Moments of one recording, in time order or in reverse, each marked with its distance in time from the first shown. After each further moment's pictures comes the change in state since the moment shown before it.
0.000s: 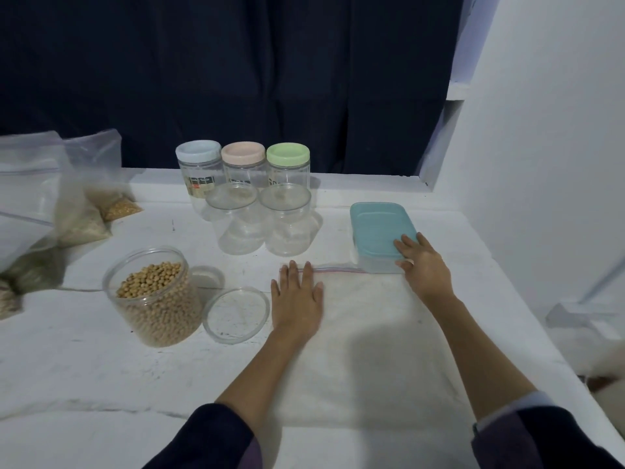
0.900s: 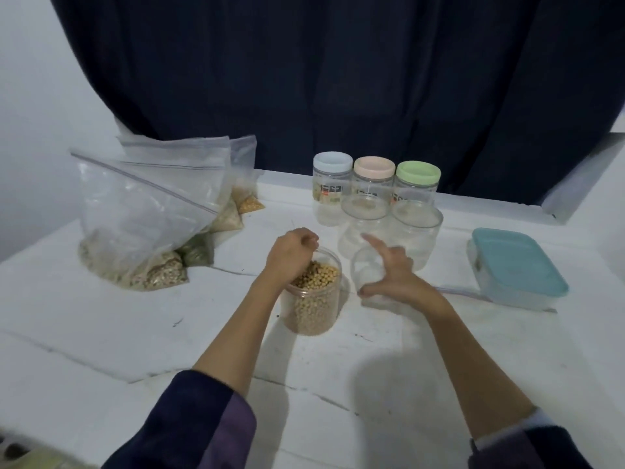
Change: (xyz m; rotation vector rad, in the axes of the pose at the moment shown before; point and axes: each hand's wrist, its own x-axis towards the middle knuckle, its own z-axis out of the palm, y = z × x) left_hand -0.003 -0.177 -0.187 -0.527 0.180 -0.141; right_hand -0.025 -0.252 0.061 0.389 -0.480 -0.192
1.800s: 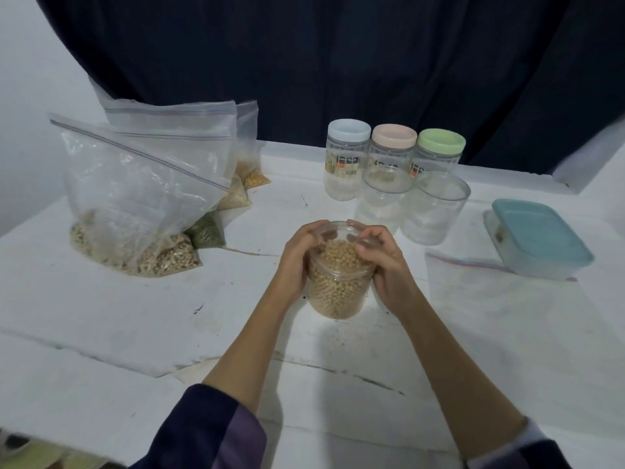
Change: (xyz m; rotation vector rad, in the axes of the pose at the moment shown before) left_hand -0.017 -0.062 0.001 -0.991 -0.178 0.023; right_hand 0.003 -0.035 0.086 1.033 0.155 -0.220
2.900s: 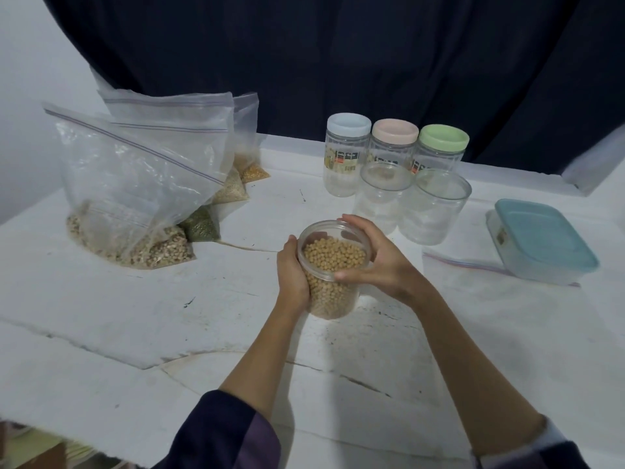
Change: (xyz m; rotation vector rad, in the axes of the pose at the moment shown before) left_hand -0.007 -0.027 0.025 -0.115 0.425 -0.038; right_hand -0.001 -0.033 -0.011 -0.538 -0.276 0.103
